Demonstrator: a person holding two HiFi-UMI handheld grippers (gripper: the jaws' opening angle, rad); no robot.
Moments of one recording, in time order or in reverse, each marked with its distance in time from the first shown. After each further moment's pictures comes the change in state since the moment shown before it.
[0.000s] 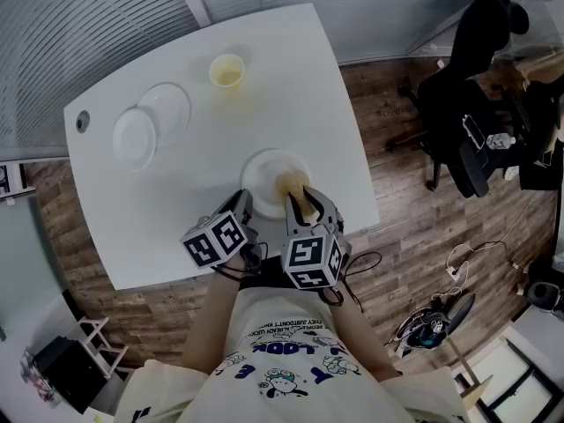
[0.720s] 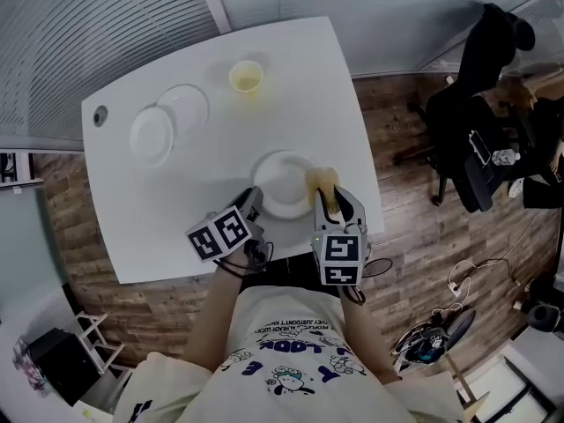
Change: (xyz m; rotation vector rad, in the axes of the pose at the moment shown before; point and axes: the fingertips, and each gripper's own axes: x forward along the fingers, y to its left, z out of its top) left arm -0.003 -0.010 0.014 -0.078 -0.032 -0.068; right arm -0.015 -0.046 0.009 0.164 -0.099 -0.064
